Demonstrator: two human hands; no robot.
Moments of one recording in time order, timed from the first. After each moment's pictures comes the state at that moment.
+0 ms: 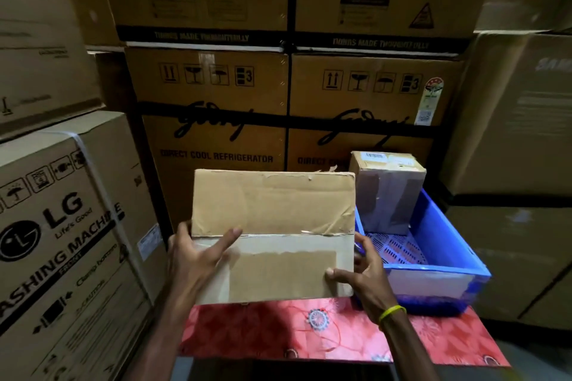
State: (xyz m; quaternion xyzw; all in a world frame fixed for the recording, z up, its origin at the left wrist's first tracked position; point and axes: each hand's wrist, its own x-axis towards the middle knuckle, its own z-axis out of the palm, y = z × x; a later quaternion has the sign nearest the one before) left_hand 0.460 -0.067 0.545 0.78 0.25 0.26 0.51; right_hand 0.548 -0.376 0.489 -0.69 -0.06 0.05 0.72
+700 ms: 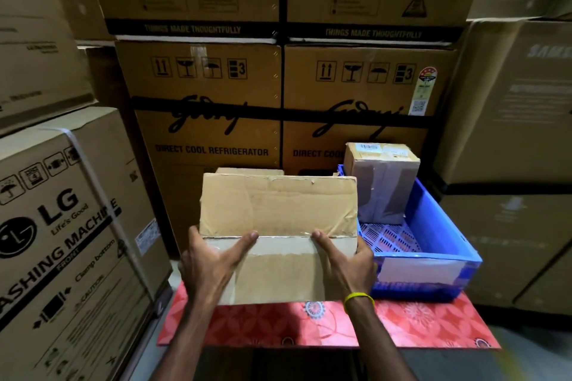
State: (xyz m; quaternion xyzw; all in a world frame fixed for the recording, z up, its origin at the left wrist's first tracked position) left_hand 0.462 -0.114 0.527 0.78 0.31 0.28 0.46; right_hand 0.527 -0.339 0.505 -0.77 0.16 -0.15 0.60
